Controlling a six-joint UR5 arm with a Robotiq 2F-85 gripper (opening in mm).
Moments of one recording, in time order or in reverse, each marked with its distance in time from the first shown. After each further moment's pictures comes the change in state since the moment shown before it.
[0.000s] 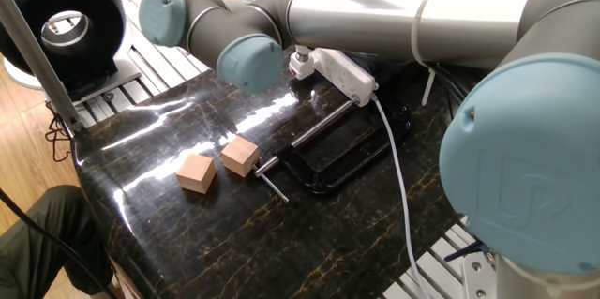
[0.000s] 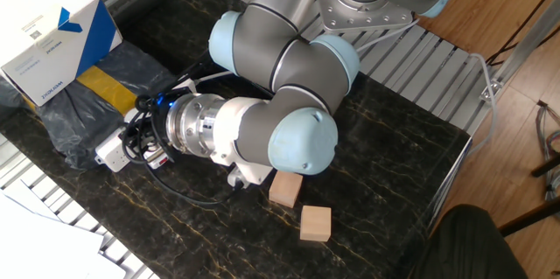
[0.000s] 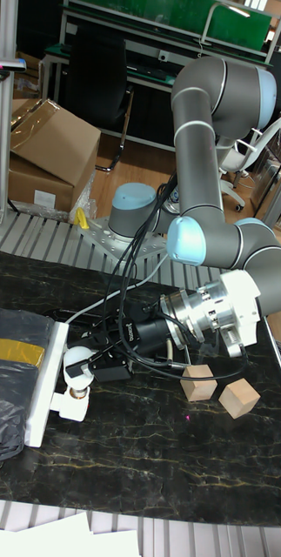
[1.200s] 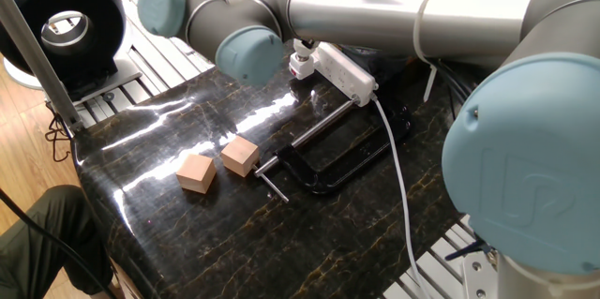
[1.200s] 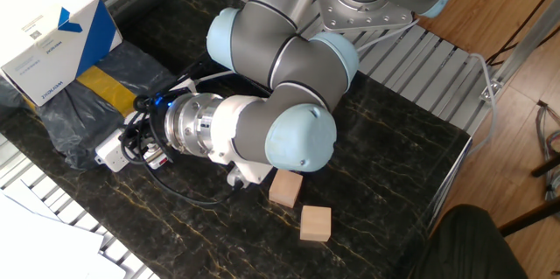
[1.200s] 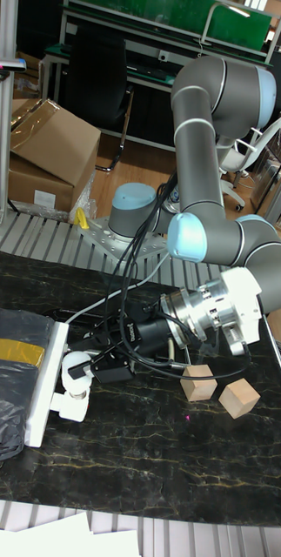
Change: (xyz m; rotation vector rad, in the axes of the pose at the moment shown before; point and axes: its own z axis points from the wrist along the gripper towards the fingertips) arm -0.005 -0.003 -0.005 -0.004 -0.055 0.001
